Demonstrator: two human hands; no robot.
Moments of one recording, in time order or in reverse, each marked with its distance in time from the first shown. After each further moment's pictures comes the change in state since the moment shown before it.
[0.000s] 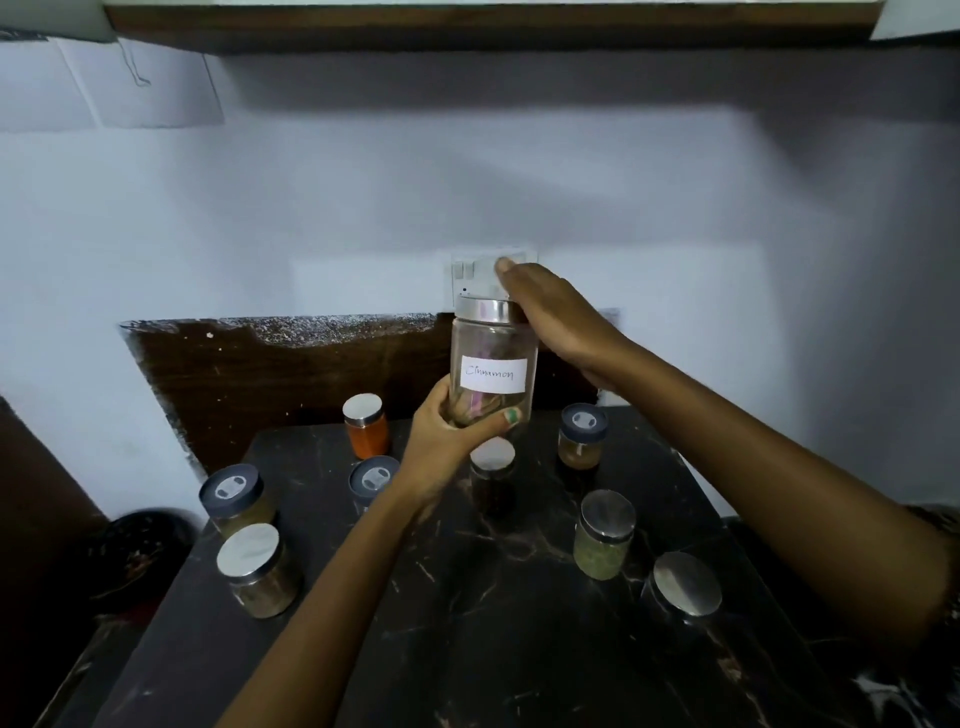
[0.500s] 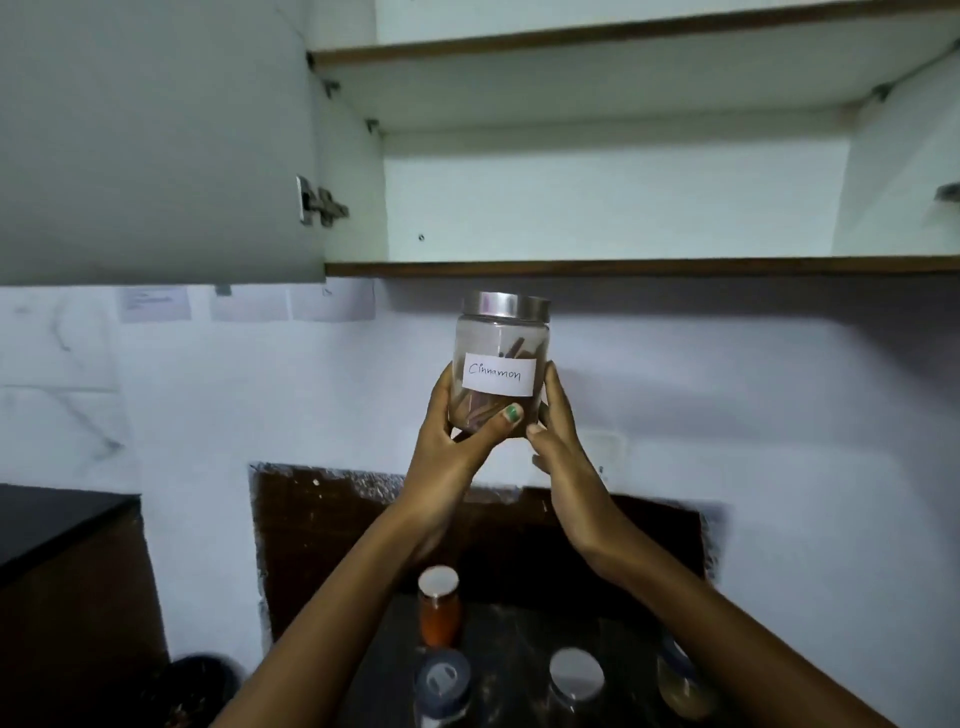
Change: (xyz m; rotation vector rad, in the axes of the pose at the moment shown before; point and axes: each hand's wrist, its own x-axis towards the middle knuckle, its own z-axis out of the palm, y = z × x) left_hand 0.040 0.153 -0.056 0.069 0.153 0.433; right_hand 0.022 -0.069 0.046 0.486 -0.082 -0.383
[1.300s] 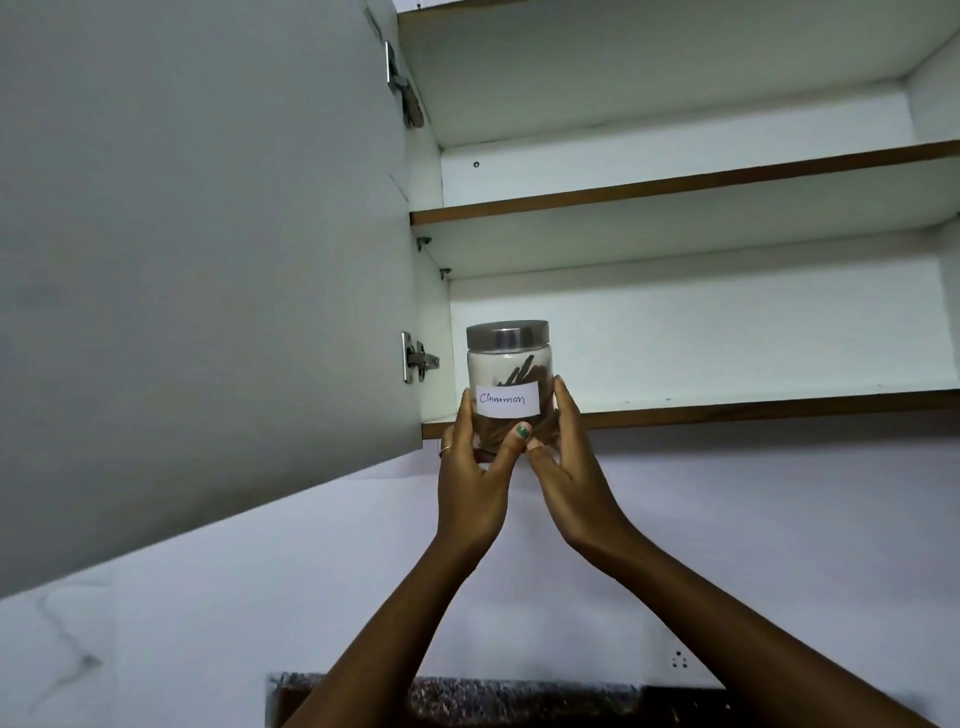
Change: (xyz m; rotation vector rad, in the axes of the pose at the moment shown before) left_hand 0.203 -0.002 -0.157 0.278 0.176 0.302; right_hand 0.249 0.008 0.117 -0.342 0.275 -0.313
